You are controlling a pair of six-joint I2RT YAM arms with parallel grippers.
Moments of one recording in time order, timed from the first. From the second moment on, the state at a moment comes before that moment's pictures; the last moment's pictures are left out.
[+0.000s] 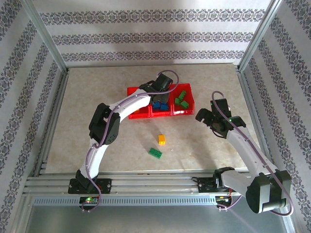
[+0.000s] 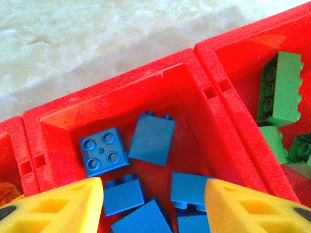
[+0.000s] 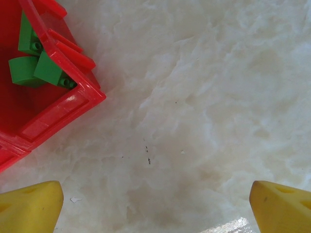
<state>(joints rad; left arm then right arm) -0.64 2.21 1.89 -0.58 -0.27 -0.29 0.17 1.08 0.81 -0.72 0.09 0.71</state>
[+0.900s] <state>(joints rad) -0.83 1.75 1.28 -0.52 -0.19 -0.41 0.22 1.11 0.79 -0.70 0.09 0.74</state>
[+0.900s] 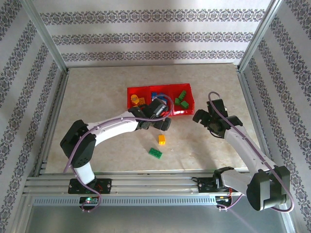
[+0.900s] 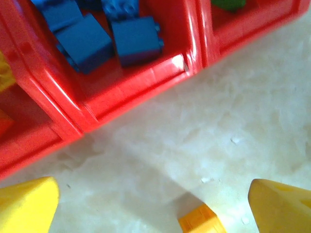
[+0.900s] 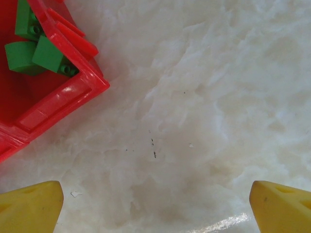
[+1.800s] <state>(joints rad) -0.95 1.86 1.24 -0.53 -0.15 -0.50 0.22 1.10 0.78 -0.70 0.09 0.74</state>
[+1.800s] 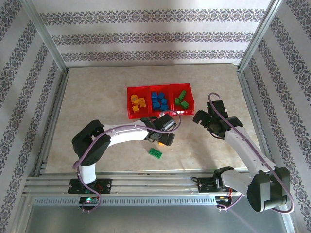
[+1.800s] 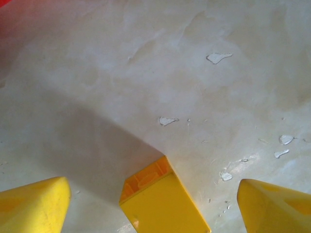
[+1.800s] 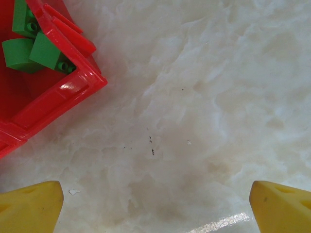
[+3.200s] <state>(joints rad) -0.95 1.92 1.23 -0.60 -0.16 -0.50 0.22 1.14 0.78 -0.69 0.09 0.74</state>
